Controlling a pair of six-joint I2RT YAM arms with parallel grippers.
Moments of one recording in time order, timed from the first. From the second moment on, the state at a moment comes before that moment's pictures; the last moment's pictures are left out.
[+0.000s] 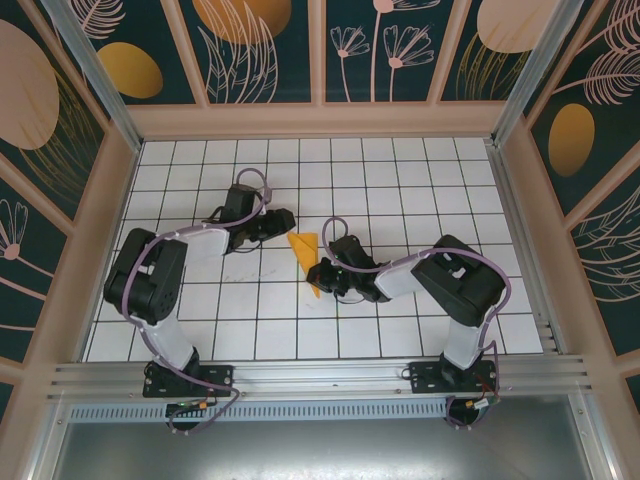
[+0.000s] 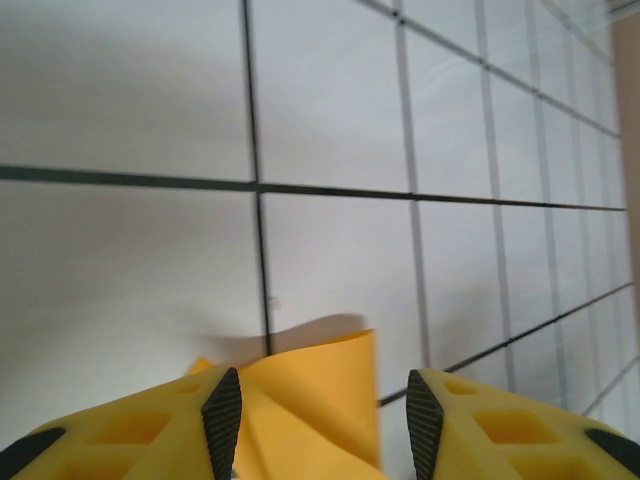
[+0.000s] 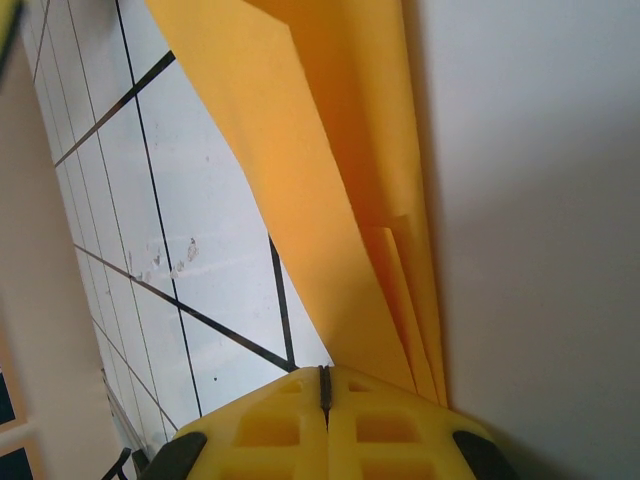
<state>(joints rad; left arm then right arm) -0.35 1.75 0.90 0.13 0.45 -0.69 0.84 1.82 0.67 0.44 -0.34 1.17</state>
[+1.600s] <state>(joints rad) -0.36 1.93 0.93 0.17 0.62 -0.64 0.84 1.83 0.68 0.42 -0.34 1.13</state>
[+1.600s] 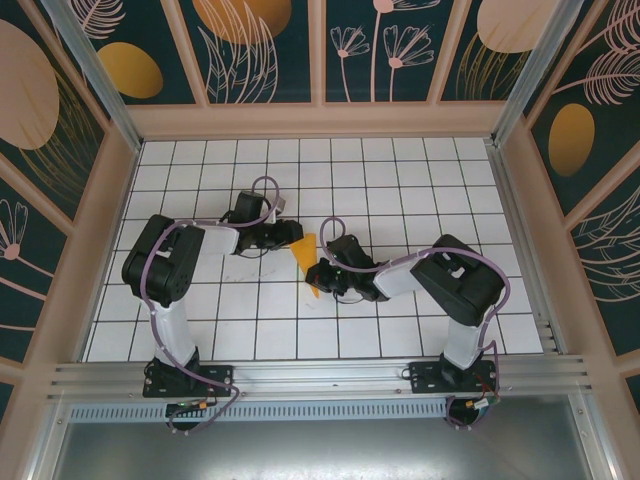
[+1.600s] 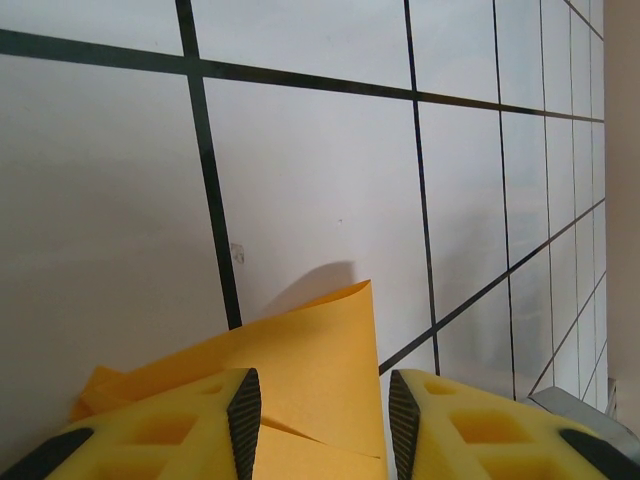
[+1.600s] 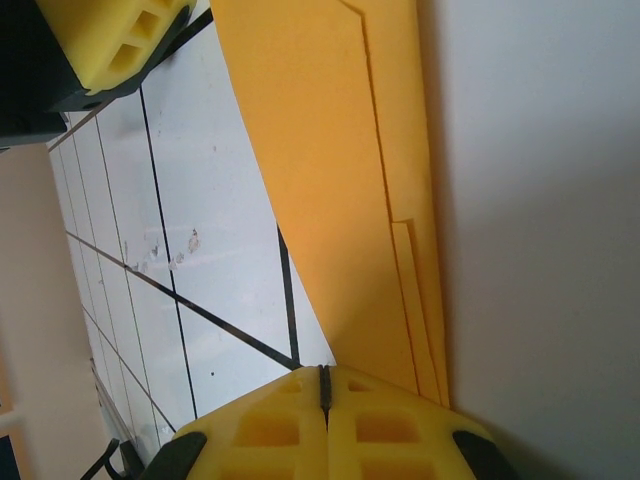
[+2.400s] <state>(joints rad) -0.27 1.84 0.93 0.15 0.46 -0.60 0.84 1.83 0.69 0.41 -0.35 1.08</state>
